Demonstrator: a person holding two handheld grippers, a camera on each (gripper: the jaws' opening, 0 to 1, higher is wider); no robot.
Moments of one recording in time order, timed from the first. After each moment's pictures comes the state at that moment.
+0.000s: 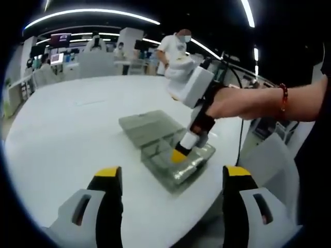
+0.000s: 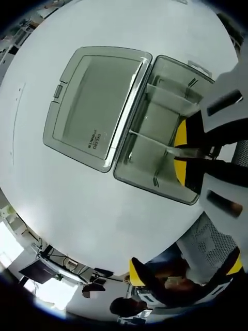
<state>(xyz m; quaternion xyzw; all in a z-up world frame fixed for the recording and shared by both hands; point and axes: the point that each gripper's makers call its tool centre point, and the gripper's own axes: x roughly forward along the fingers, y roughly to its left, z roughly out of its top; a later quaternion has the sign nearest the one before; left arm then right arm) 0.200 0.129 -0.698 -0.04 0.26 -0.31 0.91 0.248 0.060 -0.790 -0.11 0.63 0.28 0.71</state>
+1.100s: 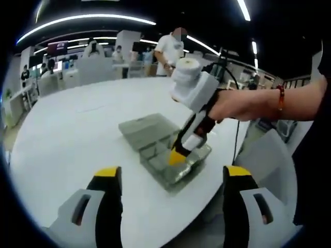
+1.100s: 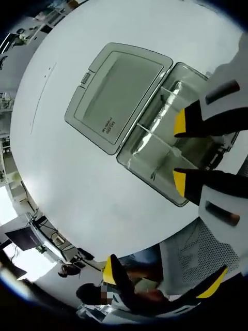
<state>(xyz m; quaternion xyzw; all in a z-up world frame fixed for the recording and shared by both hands) 0.186 0.120 -0.679 0.00 0.25 -0.30 0.92 0.253 0.059 -0.779 -0.16 0.54 0.38 0.73</state>
